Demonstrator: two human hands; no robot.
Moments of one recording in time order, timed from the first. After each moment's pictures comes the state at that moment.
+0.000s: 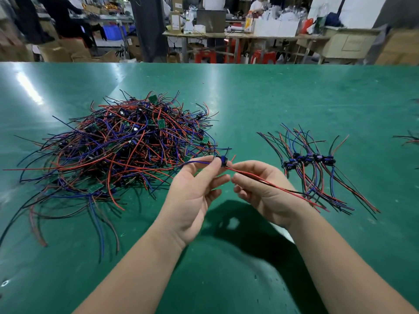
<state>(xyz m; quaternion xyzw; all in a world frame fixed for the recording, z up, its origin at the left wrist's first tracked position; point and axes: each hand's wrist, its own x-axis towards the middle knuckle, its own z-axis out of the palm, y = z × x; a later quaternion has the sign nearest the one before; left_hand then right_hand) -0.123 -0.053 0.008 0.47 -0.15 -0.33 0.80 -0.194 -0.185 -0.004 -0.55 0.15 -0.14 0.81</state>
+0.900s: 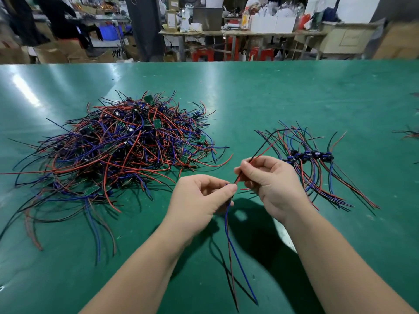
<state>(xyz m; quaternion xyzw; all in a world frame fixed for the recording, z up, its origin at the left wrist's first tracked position) -0.126 -0.054 -0.004 0.66 -0.22 -0.27 0.67 -0.191 -0.189 0.001 -0.55 0.24 -0.26 0.75</state>
